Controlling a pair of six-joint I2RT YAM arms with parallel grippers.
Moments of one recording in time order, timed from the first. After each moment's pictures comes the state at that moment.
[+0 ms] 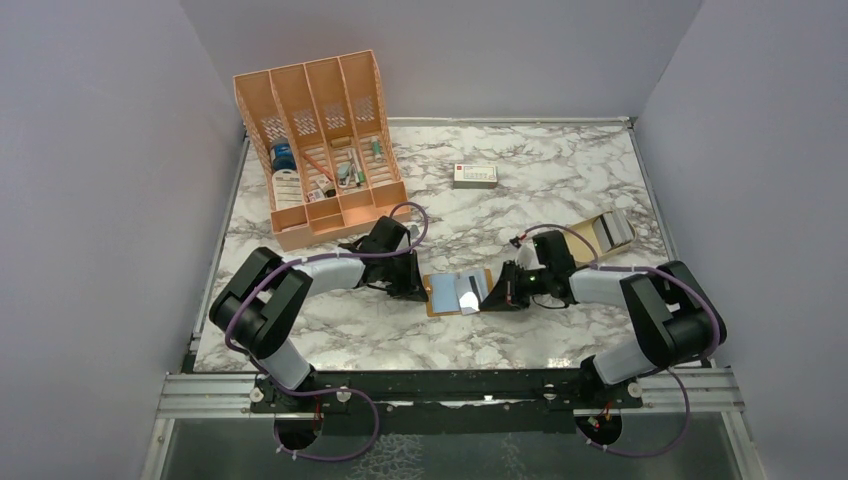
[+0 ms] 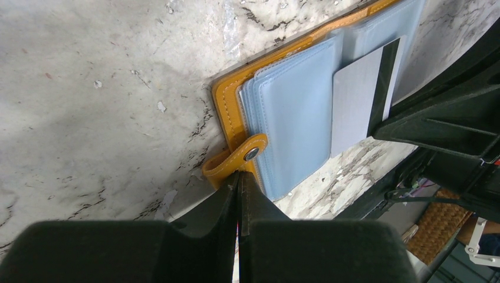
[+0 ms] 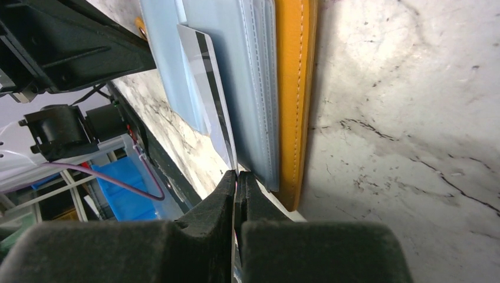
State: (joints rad) left arm -0.60 1.62 0.74 -0.13 0.42 -0.69; right arm 0.35 1.50 0.45 0.08 -0.76 0.60
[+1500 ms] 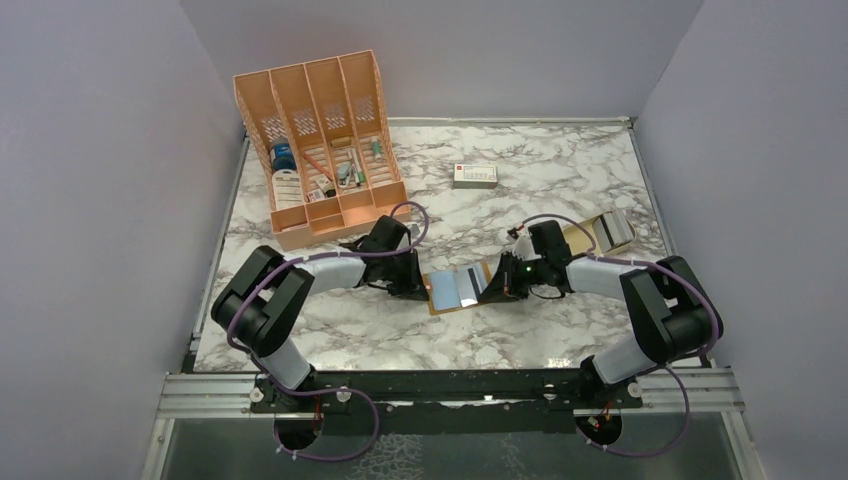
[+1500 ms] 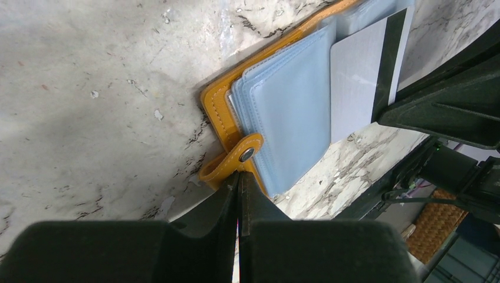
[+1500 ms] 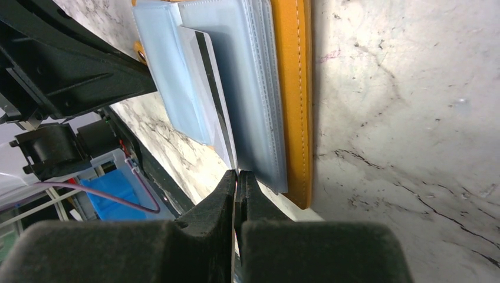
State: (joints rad) left arm -0.60 1.63 0.74 -0.12 0.43 -0.69; right arm 0.35 1.53 0.55 -0.01 -0.70 0.58
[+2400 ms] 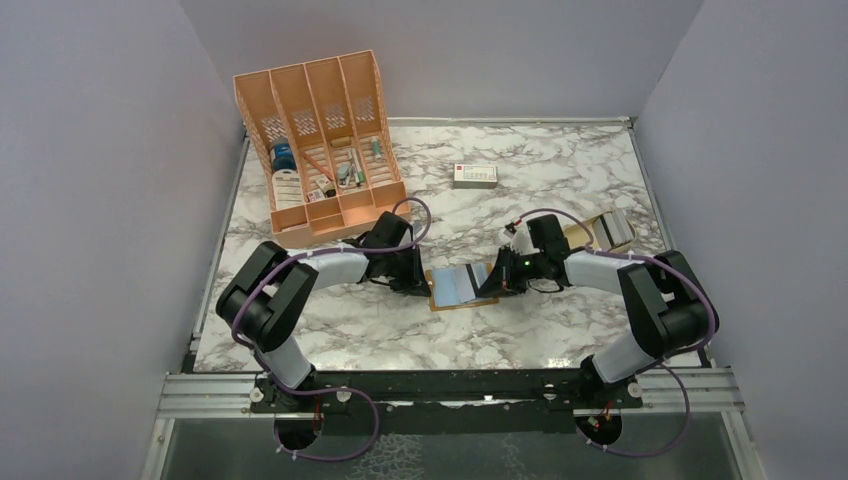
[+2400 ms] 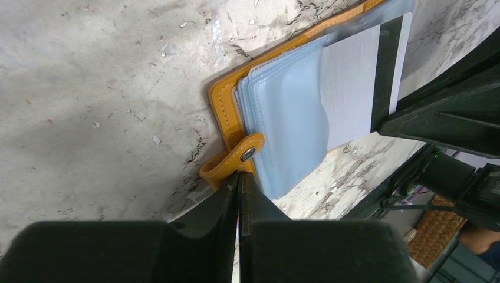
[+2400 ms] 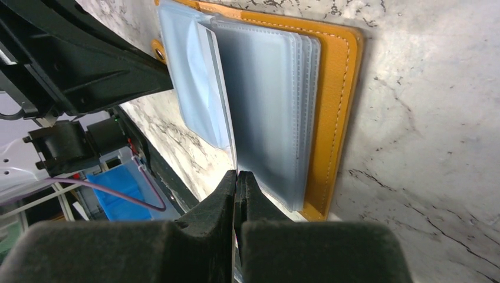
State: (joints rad) left arm -0.60 1.67 0.78 -0.12 0.44 -0.68; right arm 0.35 1.56 0.61 -0.05 -0.72 0.55
